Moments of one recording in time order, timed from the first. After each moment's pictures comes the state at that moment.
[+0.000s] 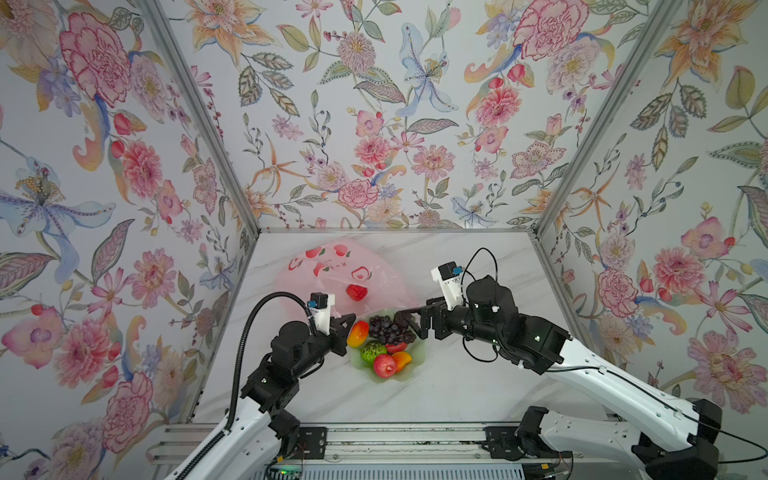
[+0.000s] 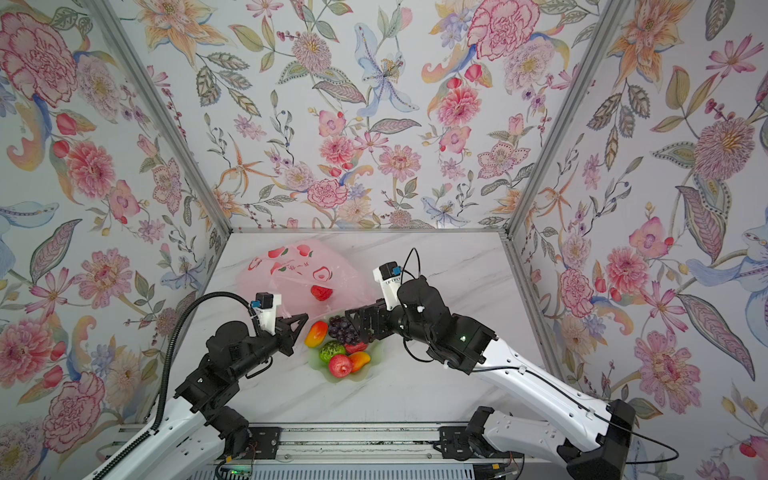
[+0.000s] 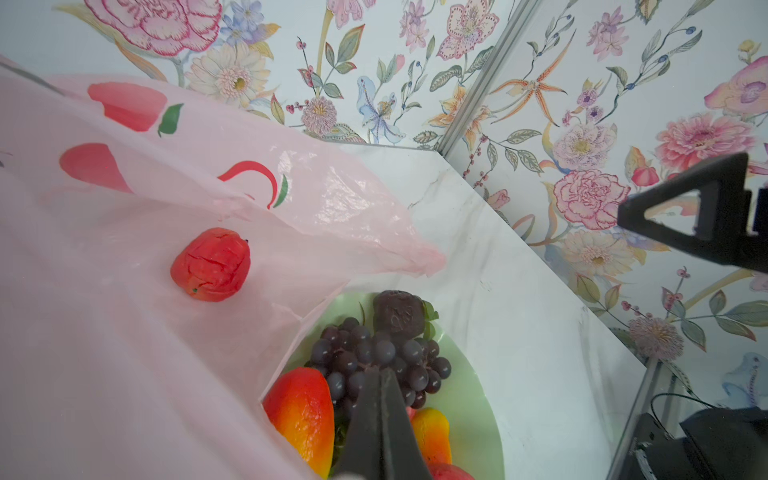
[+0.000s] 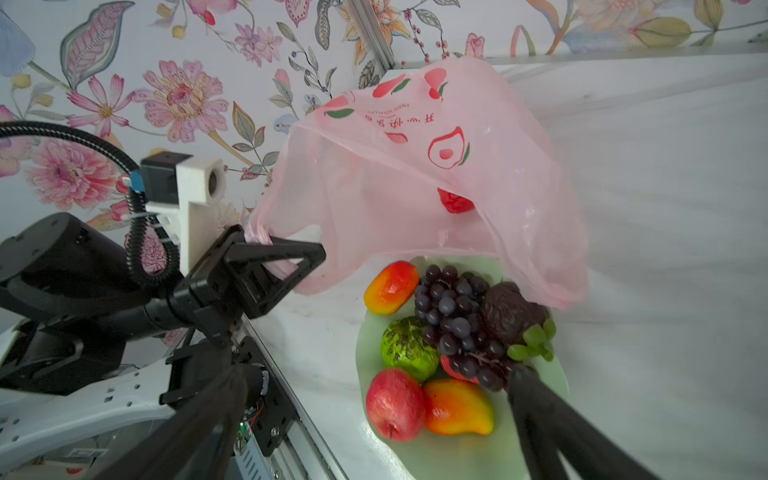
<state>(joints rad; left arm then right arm) -0.54 0.63 0.43 -0.04 0.13 -0.37 0.93 1.04 1.03 -0.44 -0.06 0.52</state>
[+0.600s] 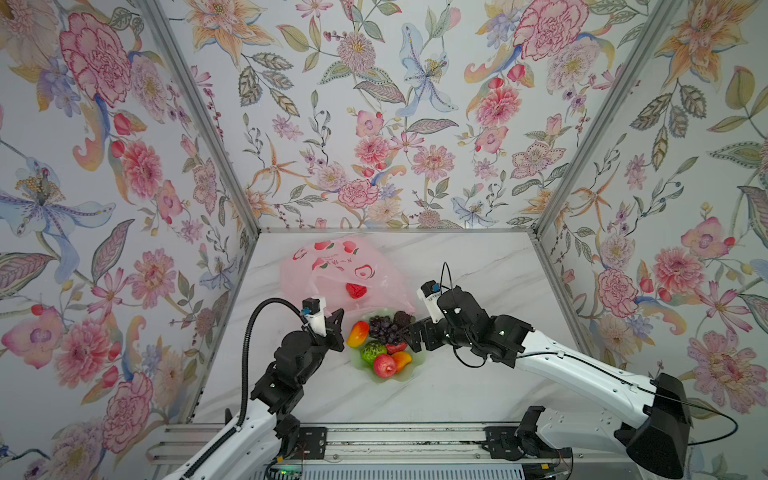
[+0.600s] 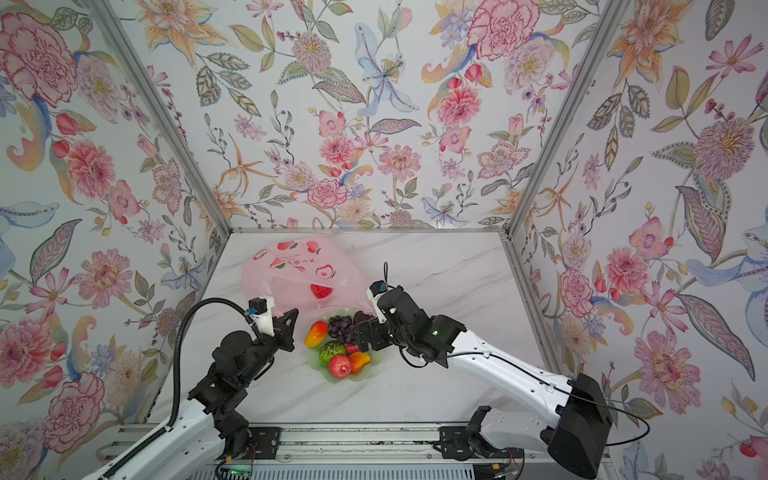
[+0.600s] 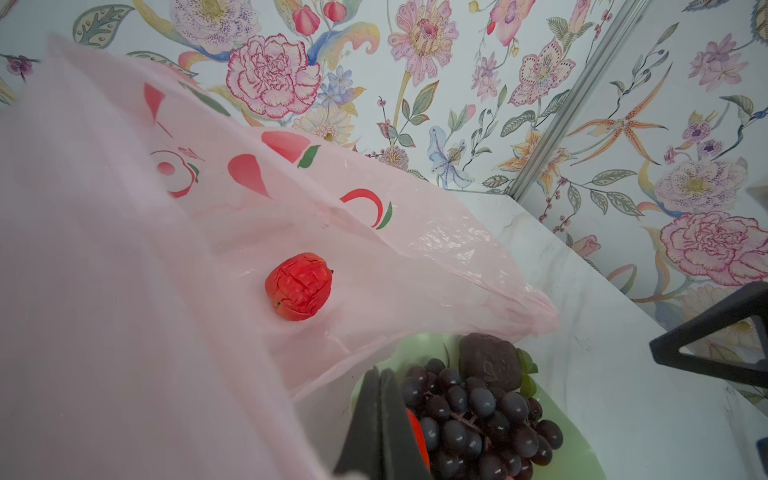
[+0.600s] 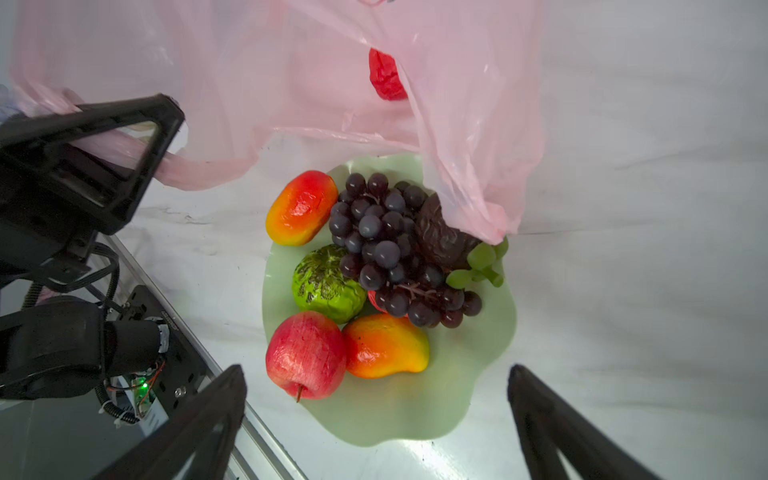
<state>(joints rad) -0.54 0.63 0.24 0.24 -0.09 -0.31 0.92 1.27 1.00 -0.51 -0.05 0.46</state>
